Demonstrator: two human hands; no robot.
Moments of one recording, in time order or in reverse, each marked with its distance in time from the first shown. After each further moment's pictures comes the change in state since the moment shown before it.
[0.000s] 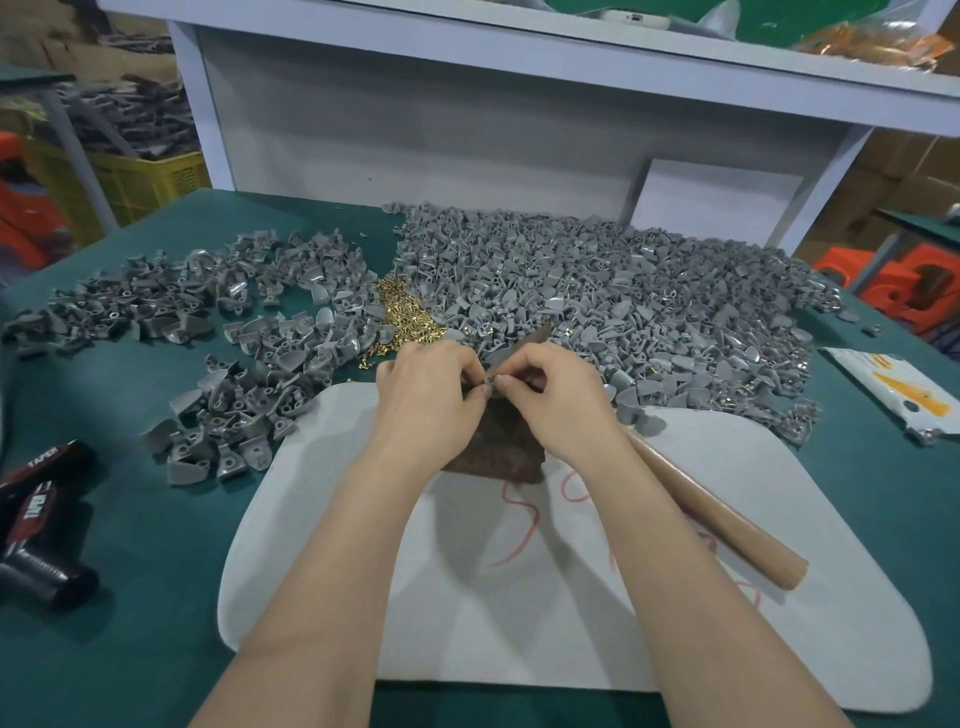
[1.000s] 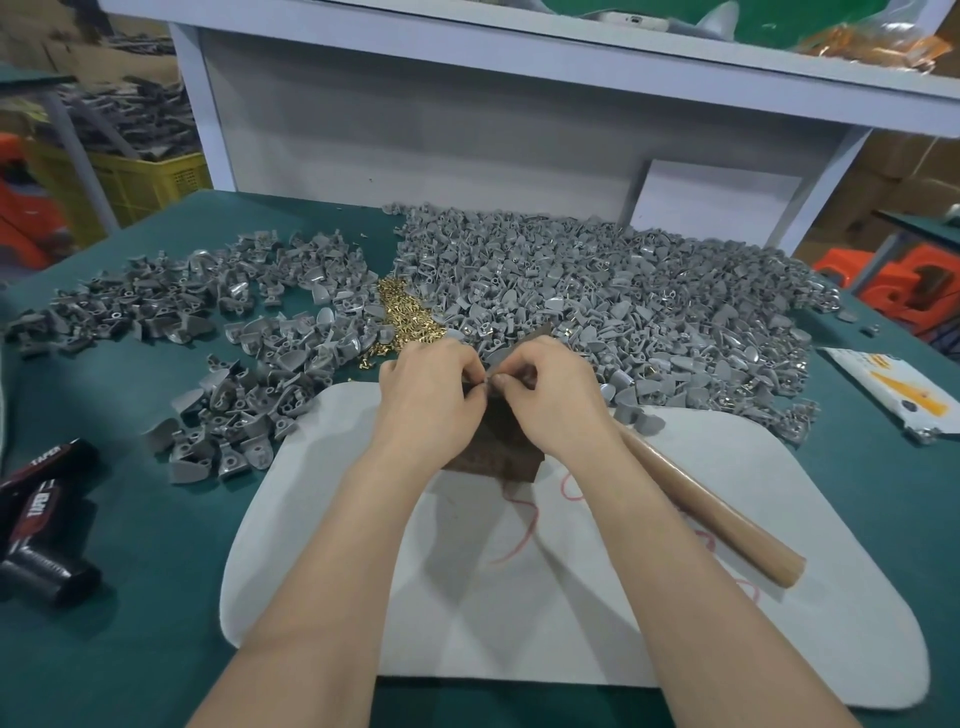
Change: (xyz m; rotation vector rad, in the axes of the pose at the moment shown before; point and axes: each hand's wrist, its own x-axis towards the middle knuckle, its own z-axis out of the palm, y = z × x) left_hand 0.000 0.003 -0.003 0.004 -0.022 0.002; right_hand 0.000 -0.011 -0.001 -0.150 0.009 0.014
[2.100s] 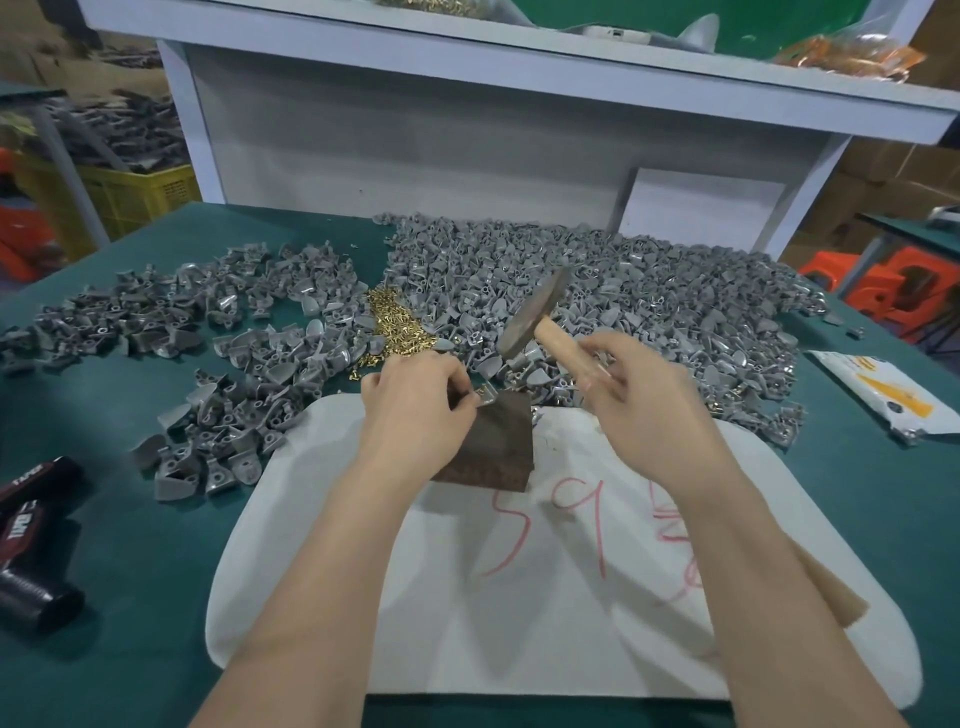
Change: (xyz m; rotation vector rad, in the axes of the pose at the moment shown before) left_hand 0.002 -0.002 0.003 0.007 0.013 -0.065; right_hand -0.027 0.026 -0.063 -0.109 0.051 0.086
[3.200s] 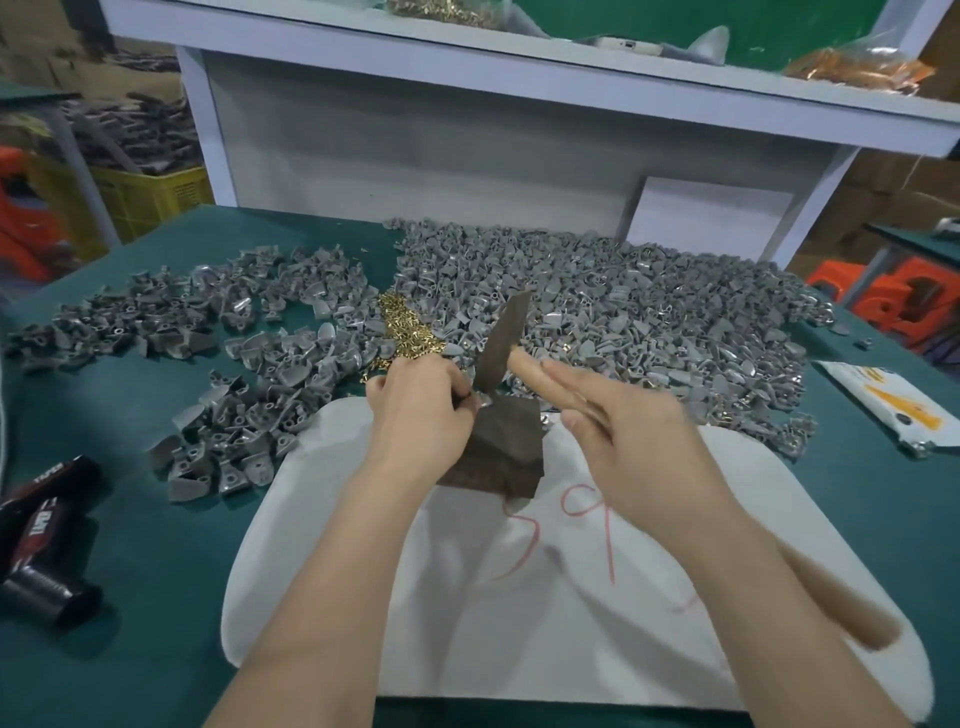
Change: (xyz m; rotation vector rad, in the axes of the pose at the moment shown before) left_hand 0.003 -0.005 0.001 -0.016 0.089 -0.024; right_hand -0.025 -0.018 0.003 -0.108 -0.043 -0.187
